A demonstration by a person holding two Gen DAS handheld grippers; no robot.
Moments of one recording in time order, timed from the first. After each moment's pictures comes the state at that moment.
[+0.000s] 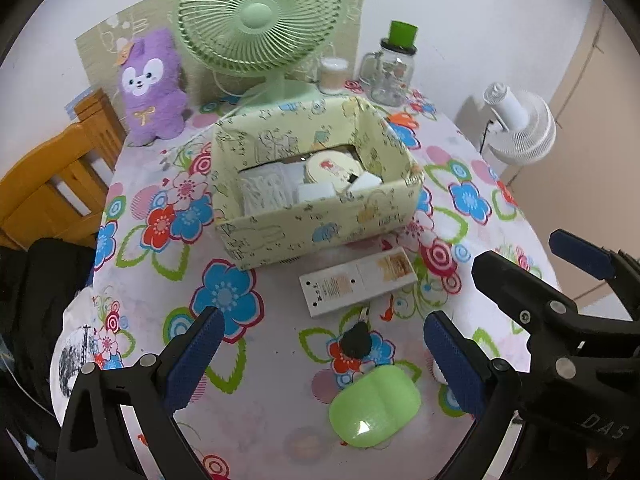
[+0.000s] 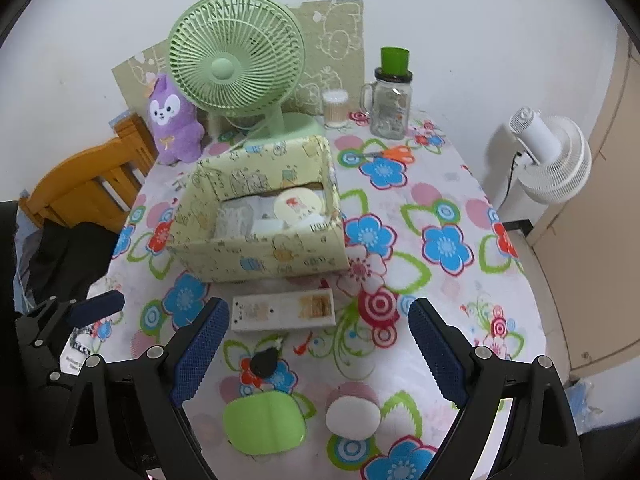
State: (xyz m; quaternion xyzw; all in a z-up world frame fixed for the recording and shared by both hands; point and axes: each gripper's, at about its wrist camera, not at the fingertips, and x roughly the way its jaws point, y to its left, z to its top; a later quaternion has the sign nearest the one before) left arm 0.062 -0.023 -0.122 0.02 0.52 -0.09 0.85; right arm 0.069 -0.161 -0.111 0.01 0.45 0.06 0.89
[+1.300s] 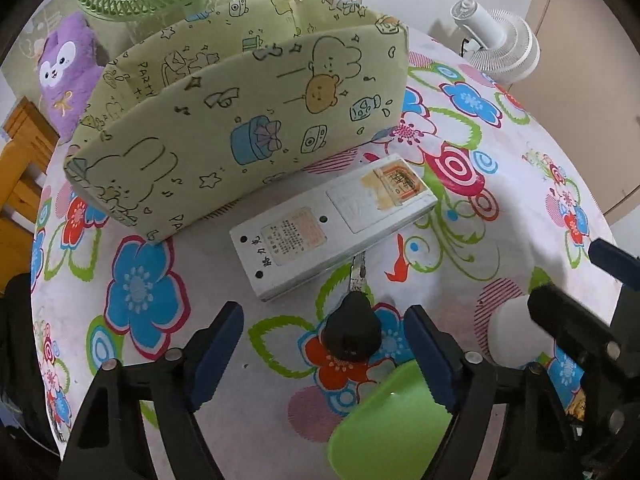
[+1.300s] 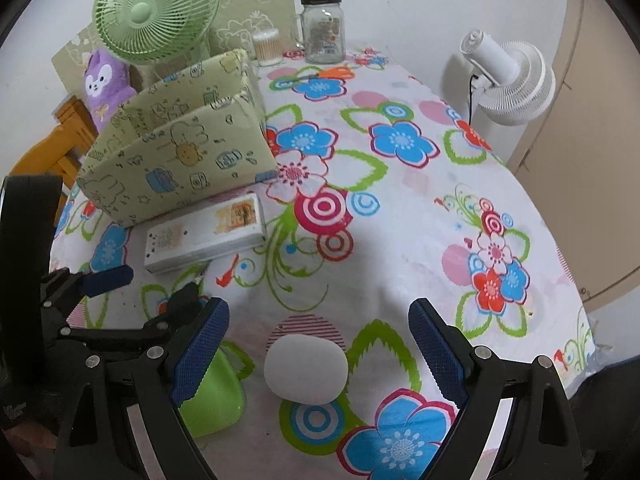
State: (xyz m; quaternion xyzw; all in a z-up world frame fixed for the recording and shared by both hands) left arm 0.081 -0.056 -0.232 0.10 0.55 -0.15 0.81; right arm 0.041 -0.198 -0.214 0.05 0.50 -0.02 0.87
